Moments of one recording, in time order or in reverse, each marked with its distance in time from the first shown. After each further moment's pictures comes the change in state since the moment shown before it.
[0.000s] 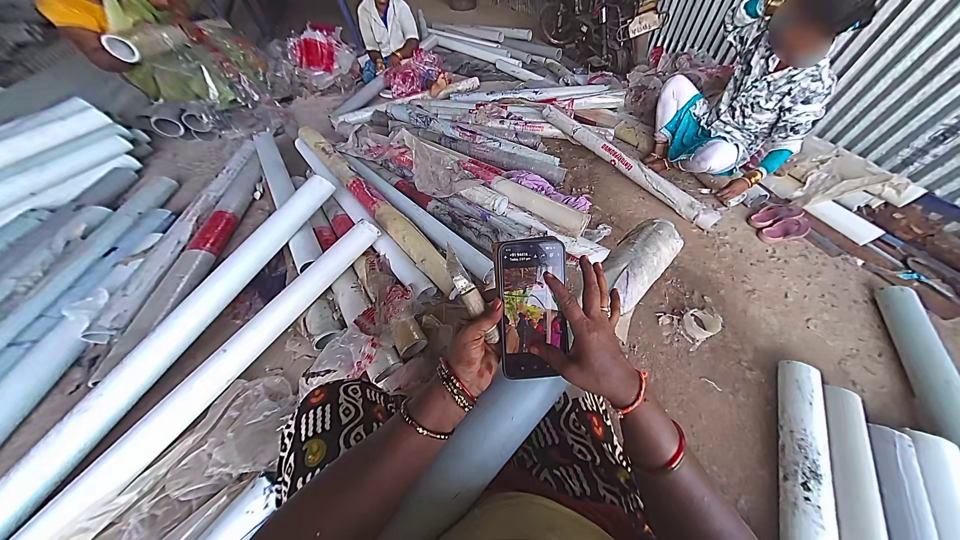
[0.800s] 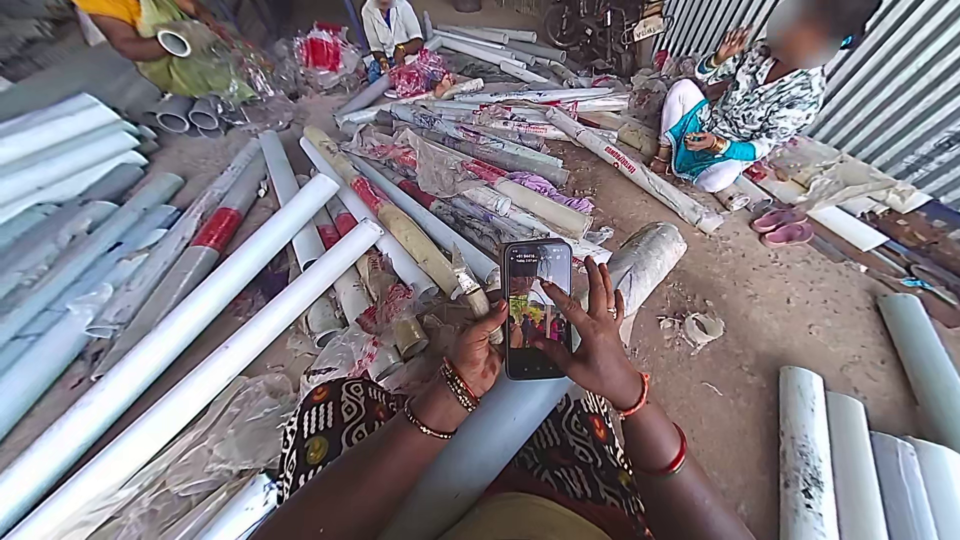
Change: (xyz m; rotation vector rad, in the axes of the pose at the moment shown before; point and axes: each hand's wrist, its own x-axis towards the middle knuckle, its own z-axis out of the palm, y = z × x) left_hand 0.000 -0.001 -0.001 0.022 0.001 0.019; right_hand 0.000 0.004 0.004 0.037 0.078 -0.047
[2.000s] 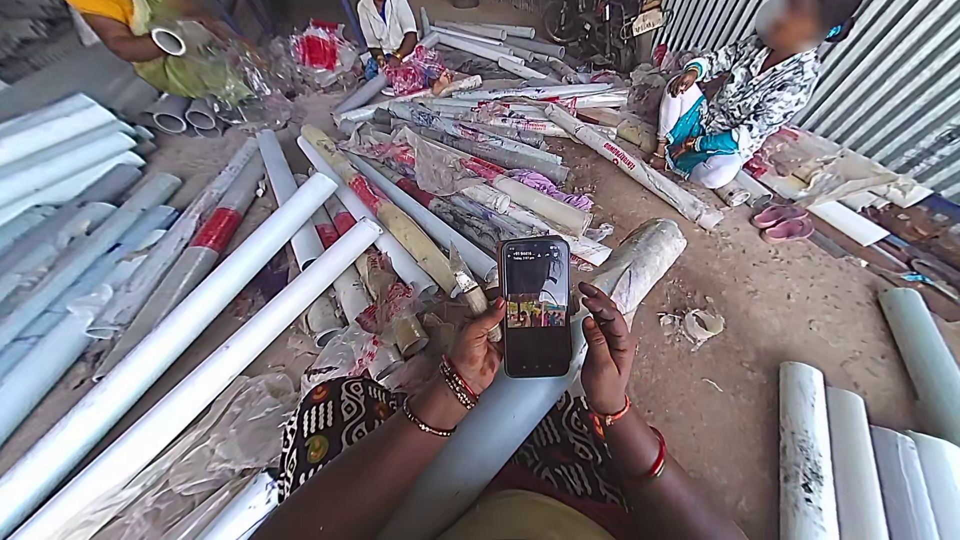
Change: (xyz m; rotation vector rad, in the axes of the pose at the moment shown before) left_hand 0.001 0.000 -0.002 0.002 -0.047 -0.005; right_hand -0.021 0.007 0.031 0.791 0.492 0.093
